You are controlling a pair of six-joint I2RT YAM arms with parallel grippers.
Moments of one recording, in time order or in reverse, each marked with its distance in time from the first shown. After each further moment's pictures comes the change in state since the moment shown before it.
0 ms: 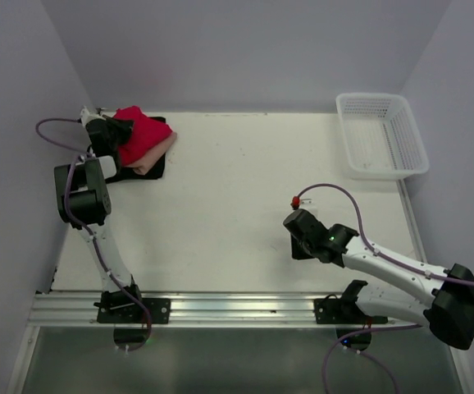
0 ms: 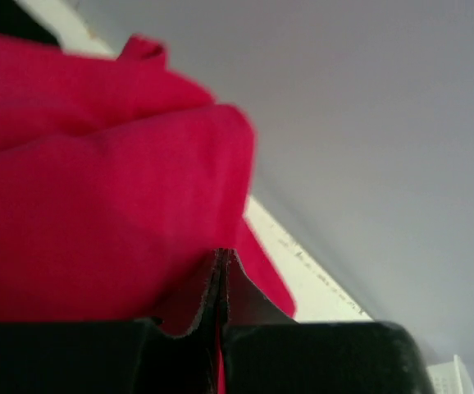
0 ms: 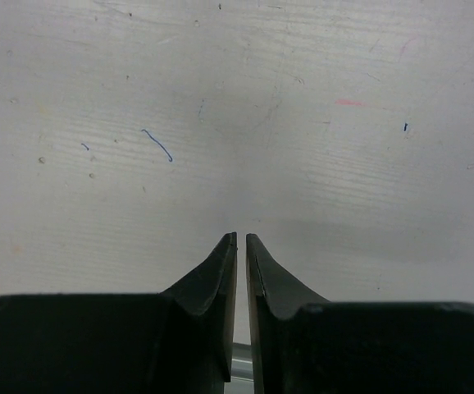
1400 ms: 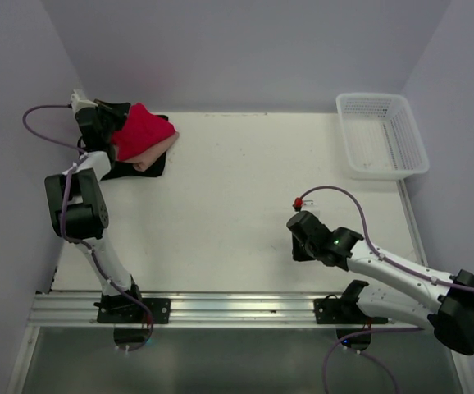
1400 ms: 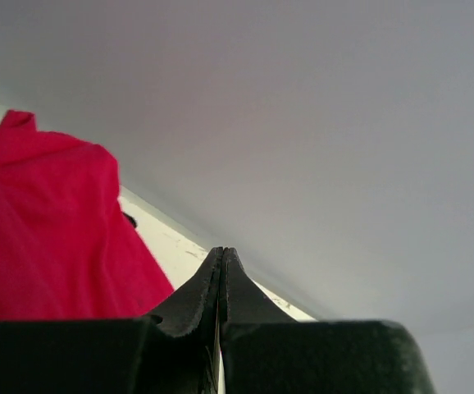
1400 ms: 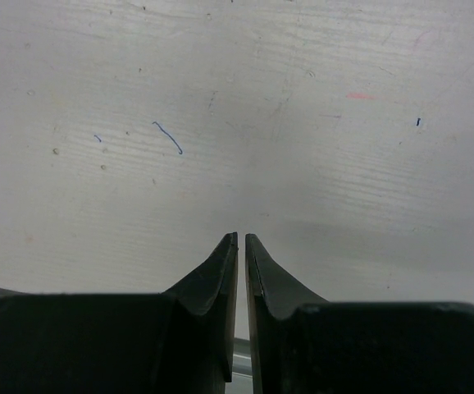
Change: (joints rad) left arm -0.006 -0.142 0.010 -0.053 0.097 -0.040; right arm 0.000 -0.057 -0.027 0.010 -0.024 0.011
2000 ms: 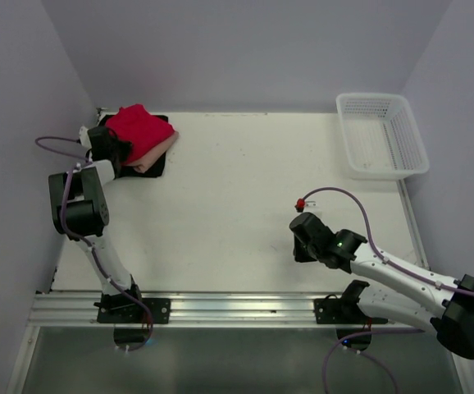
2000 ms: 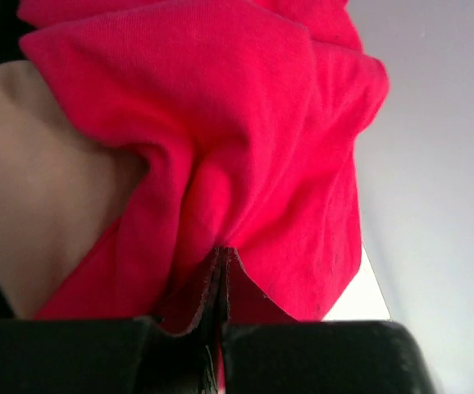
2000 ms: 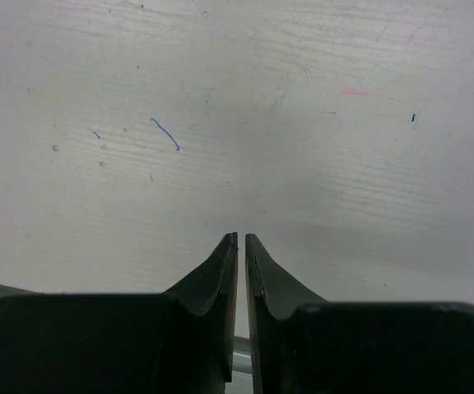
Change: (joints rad) left arm 0.002 0.055 -0.101 -0.309 -0.235 -0.053; right arm 0.000 -0.042 -0.020 -0.003 0.000 0.000
